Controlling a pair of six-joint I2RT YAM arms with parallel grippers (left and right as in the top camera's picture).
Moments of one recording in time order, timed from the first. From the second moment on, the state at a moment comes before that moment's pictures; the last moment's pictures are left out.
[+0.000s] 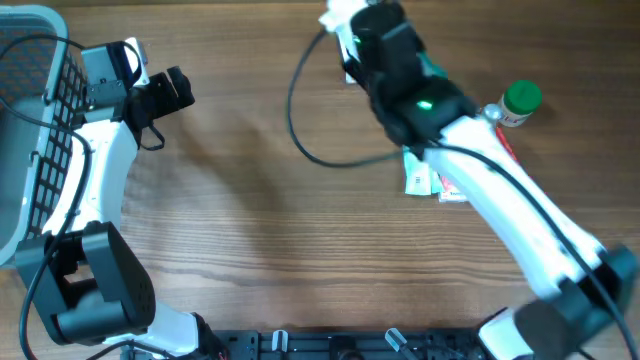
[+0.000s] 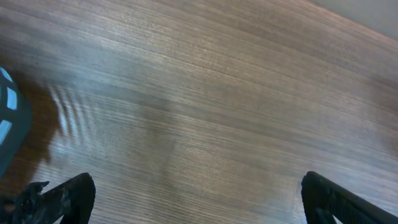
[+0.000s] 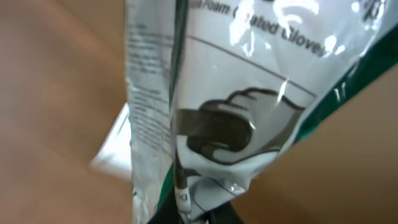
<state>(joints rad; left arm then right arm) 0.19 1.71 1.27 -0.43 0.10 -0.19 0.57 1.68 1.61 -0.50 0.47 -0.43</state>
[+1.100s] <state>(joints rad) 0.19 1.71 1.27 -0.43 0.10 -0.19 0.57 1.69 1.25 -0.72 0.07 0.25</state>
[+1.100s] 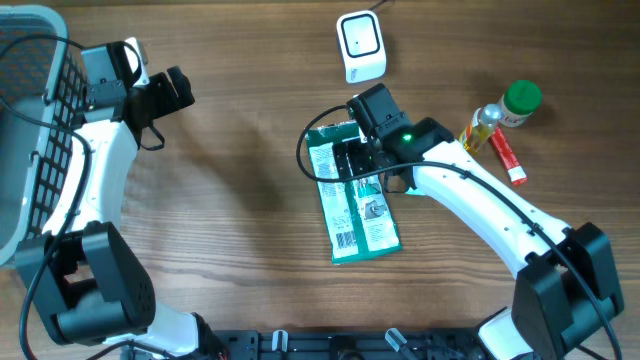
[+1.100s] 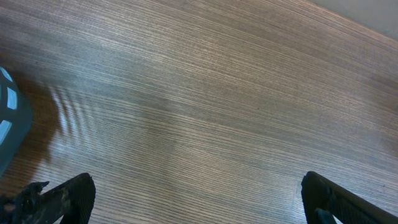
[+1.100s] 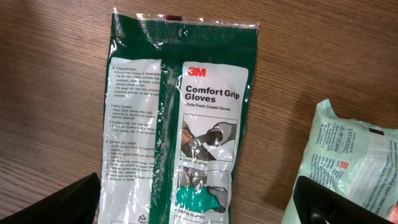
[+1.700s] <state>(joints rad) 0.19 1.71 1.27 -0.43 0.10 -0.19 0.57 1.69 1.25 -0.71 0.07 0.25</state>
